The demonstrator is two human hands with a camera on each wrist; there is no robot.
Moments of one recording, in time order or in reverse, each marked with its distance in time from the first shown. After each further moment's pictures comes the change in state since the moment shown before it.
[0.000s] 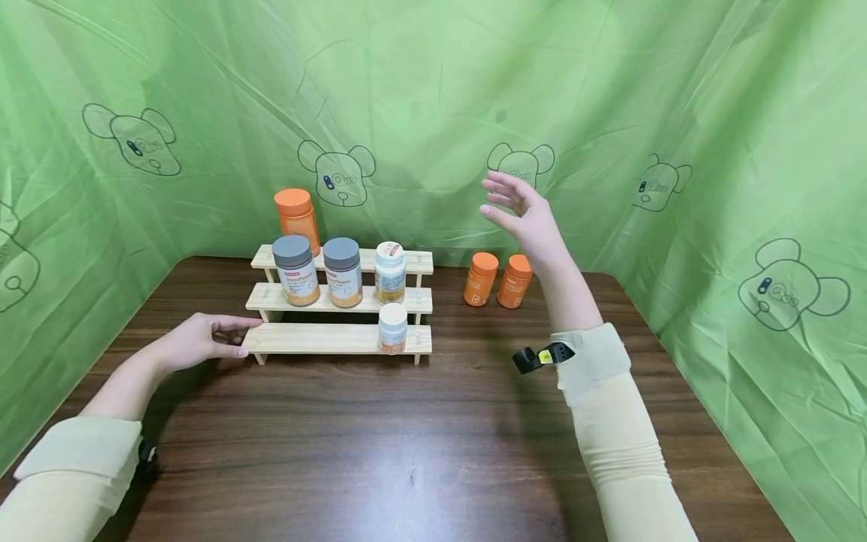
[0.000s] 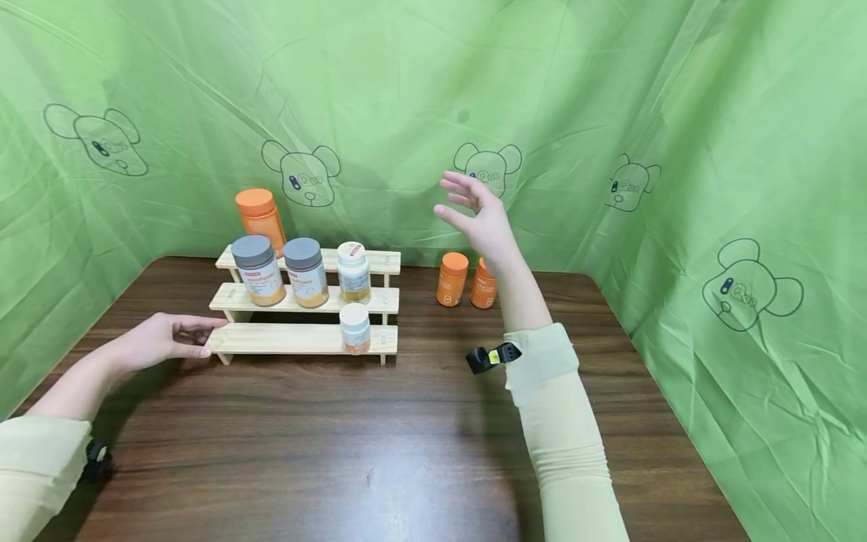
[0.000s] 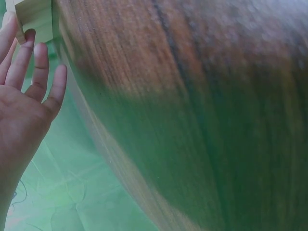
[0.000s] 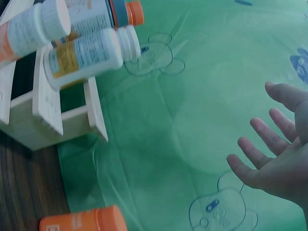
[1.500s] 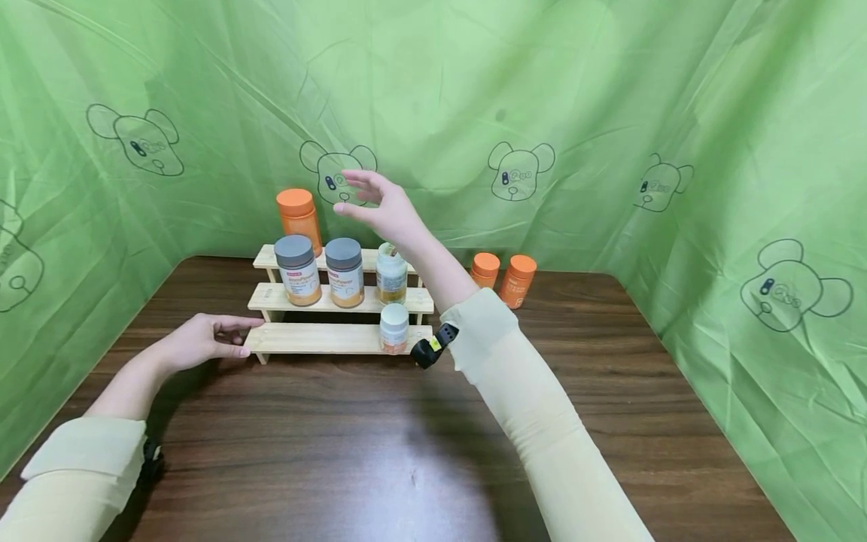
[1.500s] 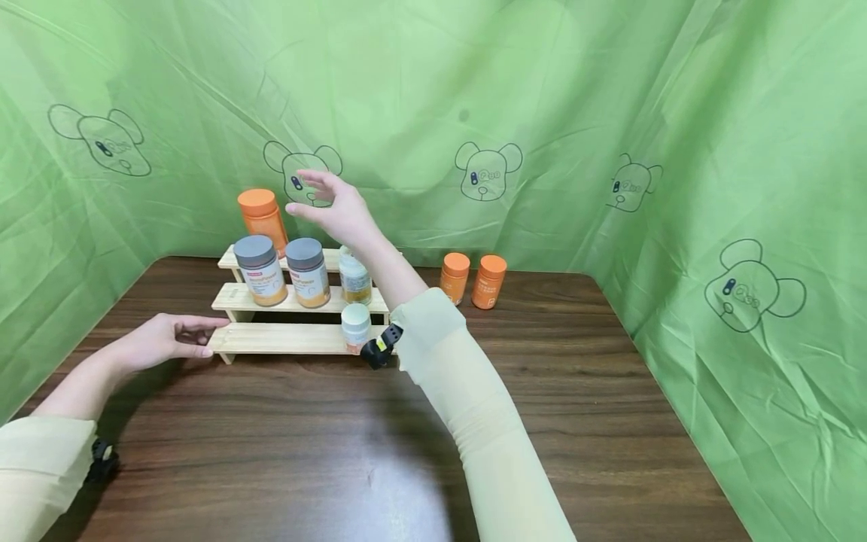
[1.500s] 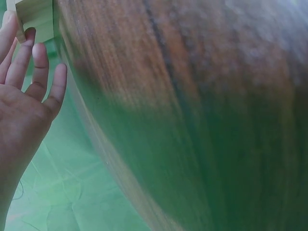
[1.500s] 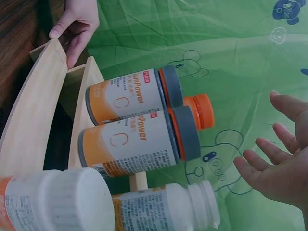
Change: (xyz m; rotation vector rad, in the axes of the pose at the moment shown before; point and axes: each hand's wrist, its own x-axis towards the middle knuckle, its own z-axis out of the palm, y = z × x) left_hand -0.001 0.000 -0.001 -0.028 0.019 -0.010; right_hand 0.058 -0.013 0.161 -0.035 -0.210 0.065
